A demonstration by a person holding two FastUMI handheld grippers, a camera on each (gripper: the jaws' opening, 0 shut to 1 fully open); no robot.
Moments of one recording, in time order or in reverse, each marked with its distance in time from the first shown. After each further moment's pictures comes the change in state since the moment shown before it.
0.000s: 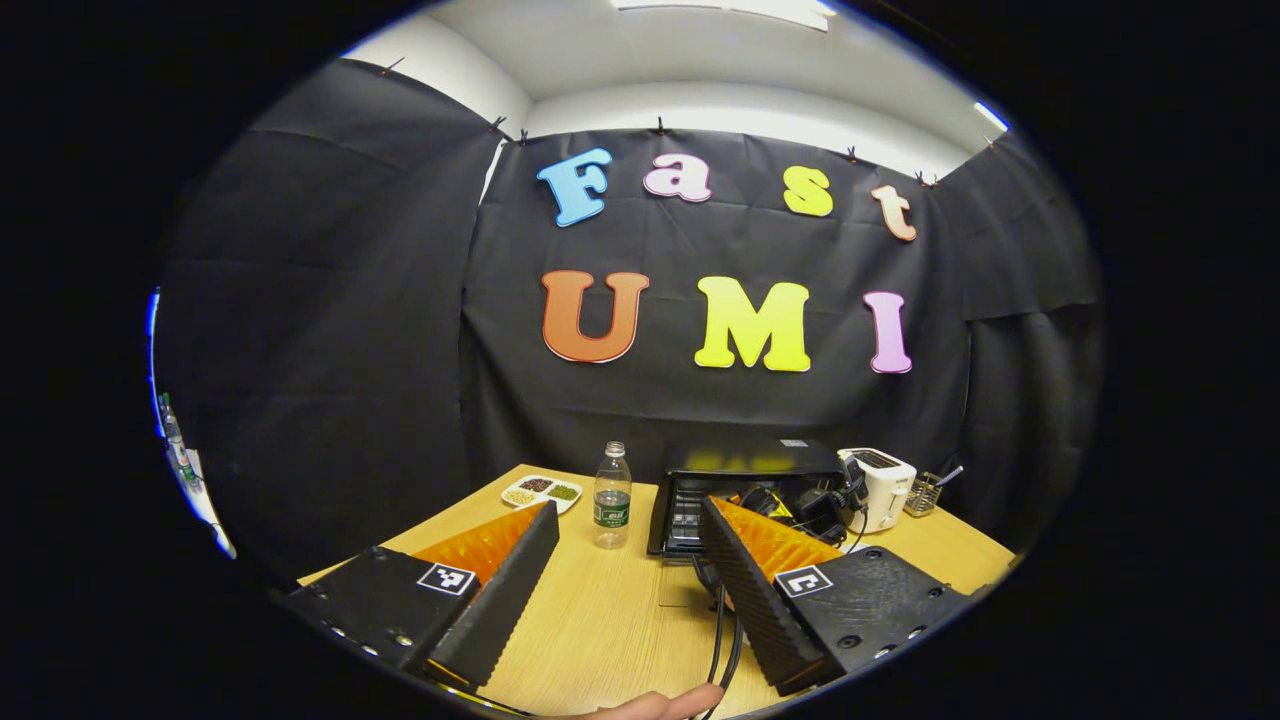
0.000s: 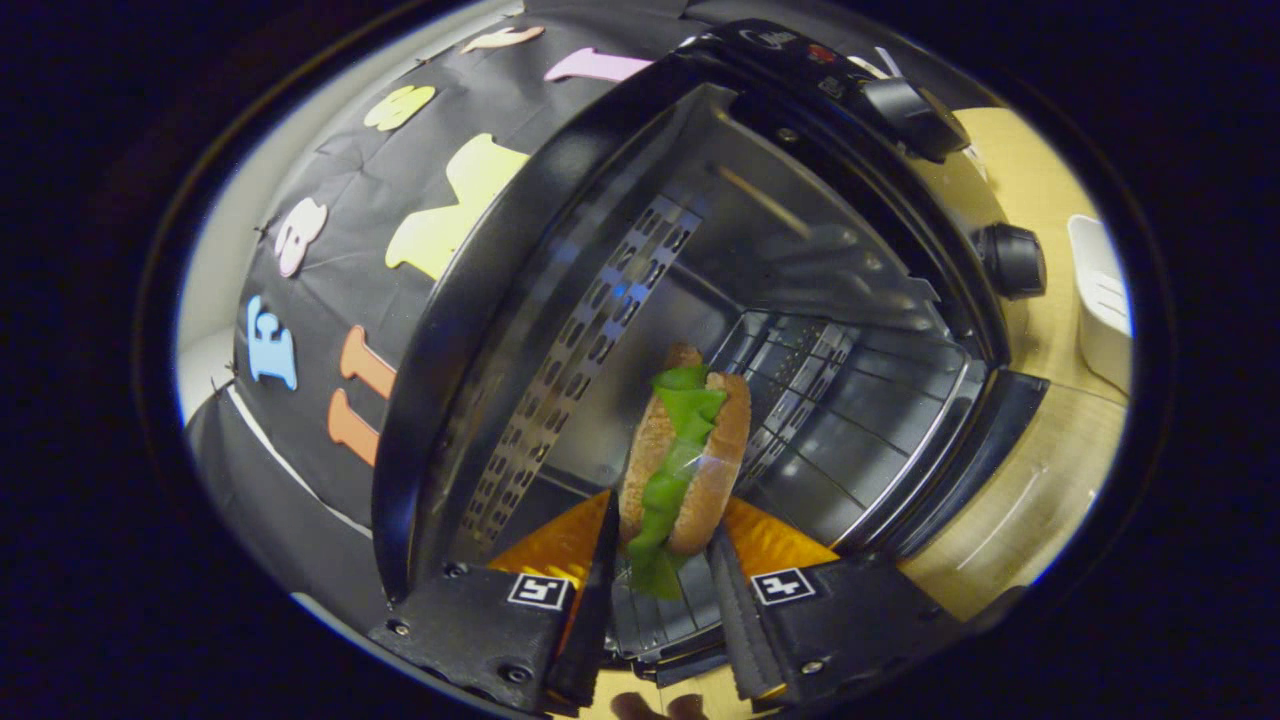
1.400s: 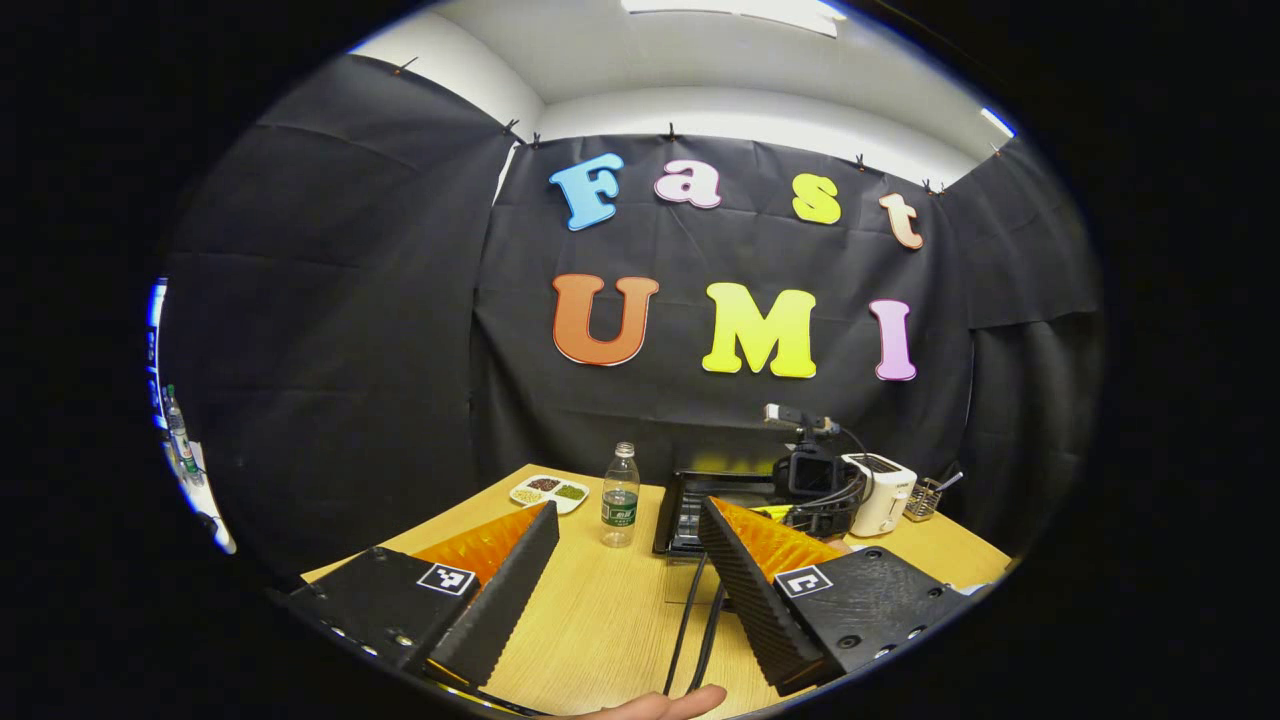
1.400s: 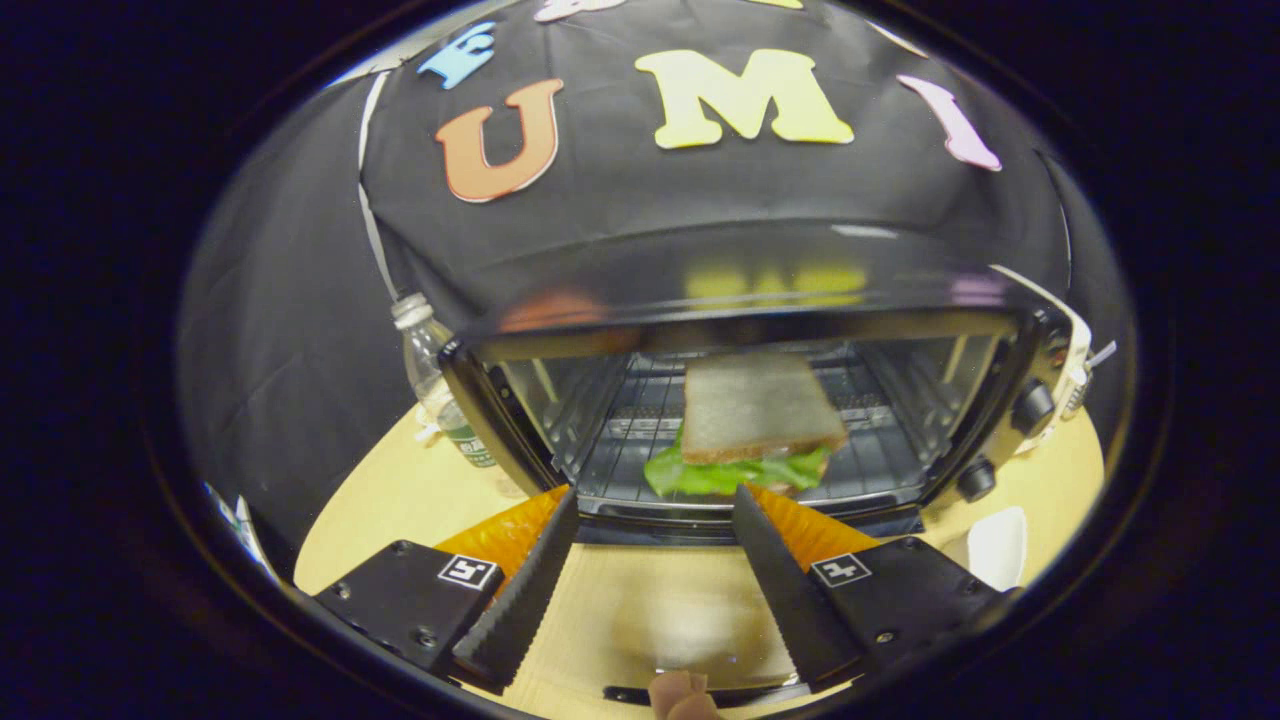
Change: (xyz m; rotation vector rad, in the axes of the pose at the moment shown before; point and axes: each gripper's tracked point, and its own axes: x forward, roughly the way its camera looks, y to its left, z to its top) left arm -0.014 0.012 0.001 -0.014 -0.016 0.025; right arm -0.098 0.017 -0.034 -0.863 0.332 -0.037
